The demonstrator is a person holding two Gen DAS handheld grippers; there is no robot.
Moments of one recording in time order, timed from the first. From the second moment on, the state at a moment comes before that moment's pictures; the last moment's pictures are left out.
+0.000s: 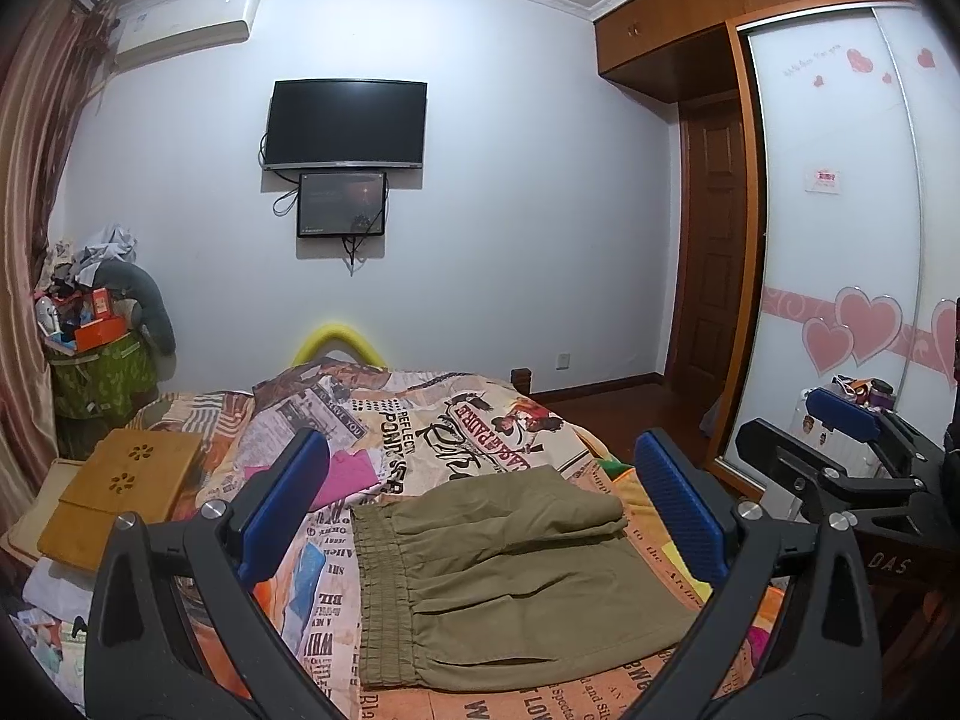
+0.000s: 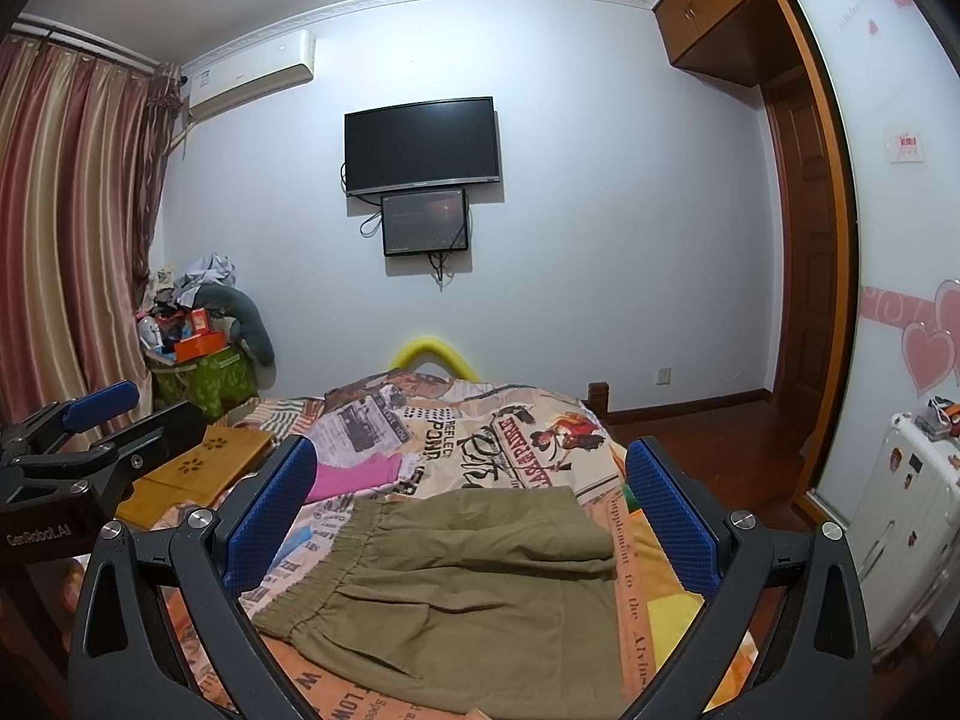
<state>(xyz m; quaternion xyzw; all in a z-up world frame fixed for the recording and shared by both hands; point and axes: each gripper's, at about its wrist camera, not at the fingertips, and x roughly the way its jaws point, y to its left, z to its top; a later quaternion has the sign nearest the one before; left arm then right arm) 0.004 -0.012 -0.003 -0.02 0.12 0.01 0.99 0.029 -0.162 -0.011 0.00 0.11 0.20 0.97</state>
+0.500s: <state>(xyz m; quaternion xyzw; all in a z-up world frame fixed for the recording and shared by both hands) 0.004 -0.017 0.001 -0.01 0.11 0.01 0.99 0.029 -0.166 -0.011 0.00 0.11 0.20 0.97</state>
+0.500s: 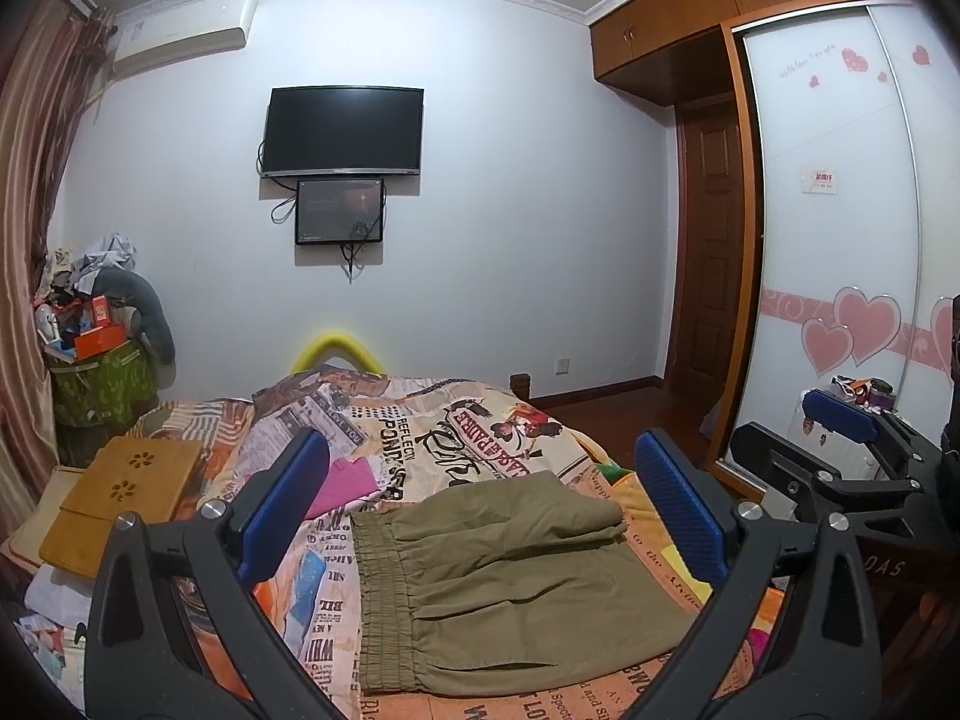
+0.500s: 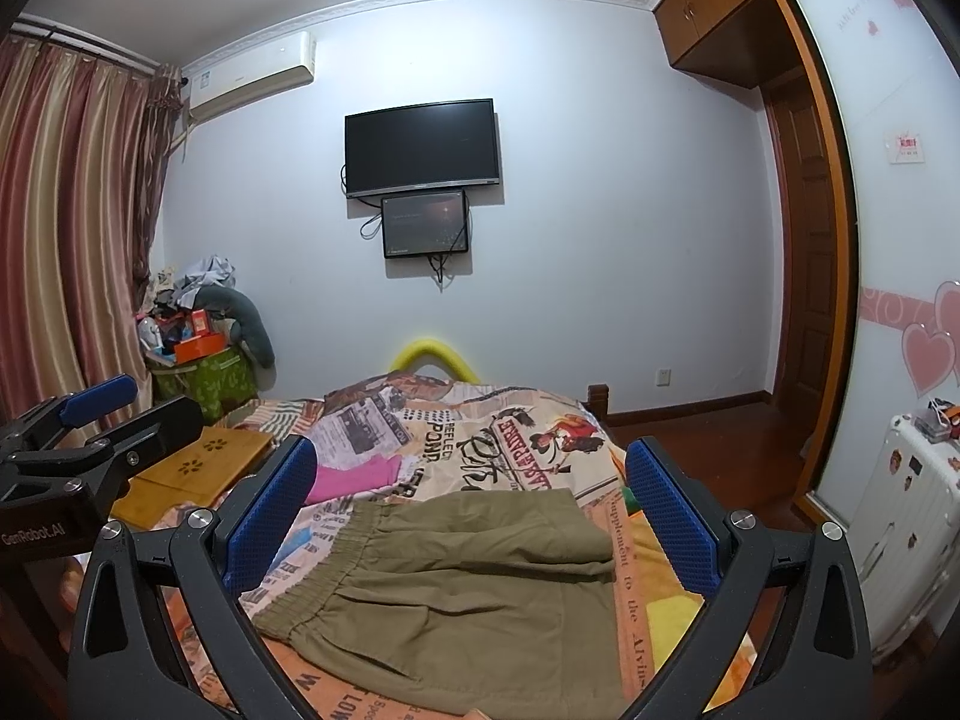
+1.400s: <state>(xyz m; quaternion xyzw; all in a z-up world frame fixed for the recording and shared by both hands) 0.005 -0.018 -0.002 -0.01 0.11 0.02 0.99 0.029 -0.165 -0.012 0.00 0.11 0.20 0.97</state>
